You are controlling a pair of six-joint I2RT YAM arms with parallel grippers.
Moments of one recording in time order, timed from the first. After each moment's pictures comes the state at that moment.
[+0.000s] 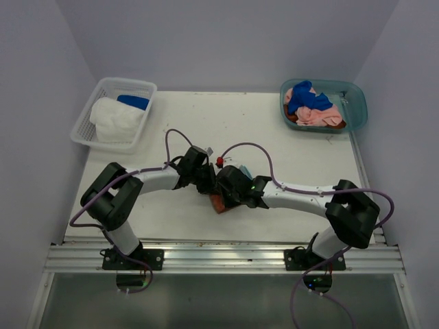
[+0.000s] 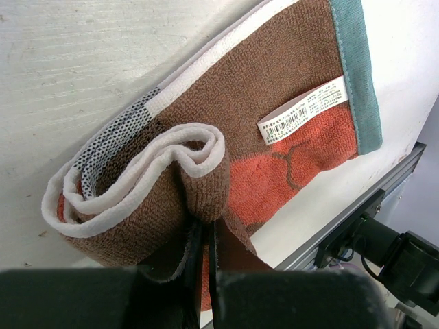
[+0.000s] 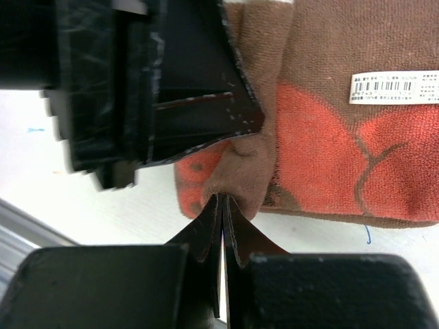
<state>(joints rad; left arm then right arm) -0.64 1.70 0.84 -0.07 0.36 -0.86 1.01 1.54 0.93 -0.33 0.19 0.62</state>
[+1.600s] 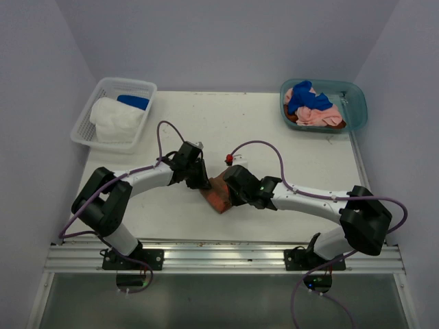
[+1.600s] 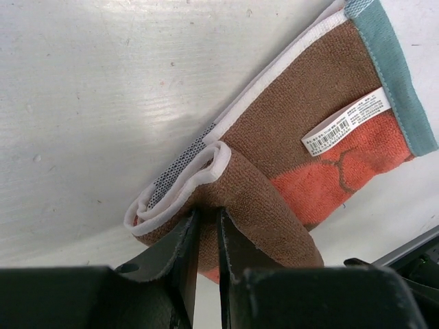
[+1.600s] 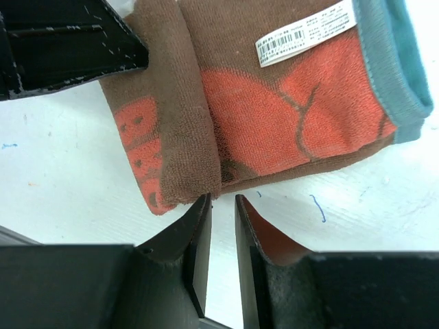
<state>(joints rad) -0.59 1.63 0.88 -0.26 0.17 -0.73 0.99 1.46 0.88 -0.37 0.28 0.64</state>
